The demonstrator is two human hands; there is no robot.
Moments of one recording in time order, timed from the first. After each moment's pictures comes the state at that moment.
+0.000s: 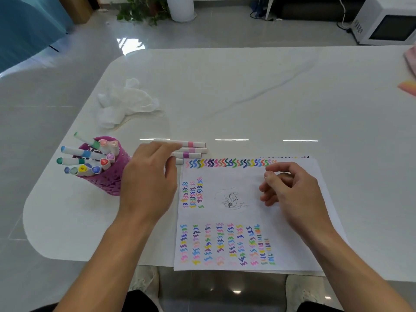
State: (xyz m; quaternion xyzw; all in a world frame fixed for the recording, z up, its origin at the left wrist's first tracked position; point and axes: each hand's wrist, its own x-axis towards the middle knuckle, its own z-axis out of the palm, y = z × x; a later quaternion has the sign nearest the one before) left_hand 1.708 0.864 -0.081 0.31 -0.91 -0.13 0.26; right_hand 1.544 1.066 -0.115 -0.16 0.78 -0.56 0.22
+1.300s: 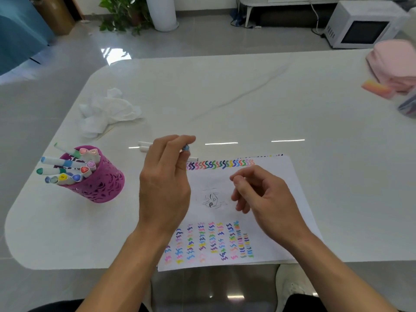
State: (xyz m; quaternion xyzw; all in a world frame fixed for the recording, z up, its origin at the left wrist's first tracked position) left_hand 1.676 0.923 -0.062 0.22 -0.86 -0.22 0.41; right_hand 1.565 1.083 -0.094 -0.30 0.75 -0.54 0.24
